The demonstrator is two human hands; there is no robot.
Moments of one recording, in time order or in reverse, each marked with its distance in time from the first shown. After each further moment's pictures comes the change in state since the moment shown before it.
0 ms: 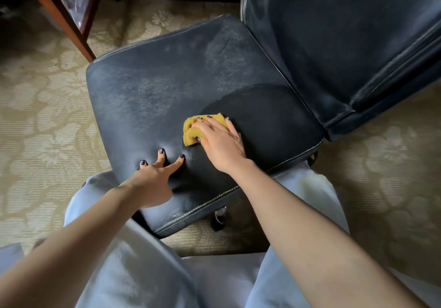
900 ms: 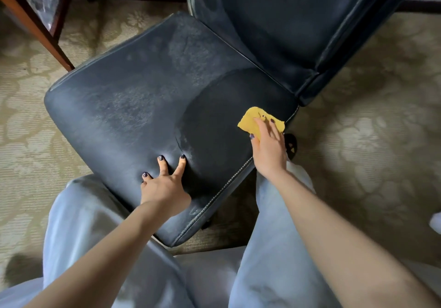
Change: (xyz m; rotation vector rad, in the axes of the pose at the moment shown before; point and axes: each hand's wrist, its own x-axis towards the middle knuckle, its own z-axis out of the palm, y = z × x) left_hand -0.008 0.070 0.022 -0.183 0.090 -0.103; right_hand -0.080 0.095 -0.030 0.034 0.219 0.525
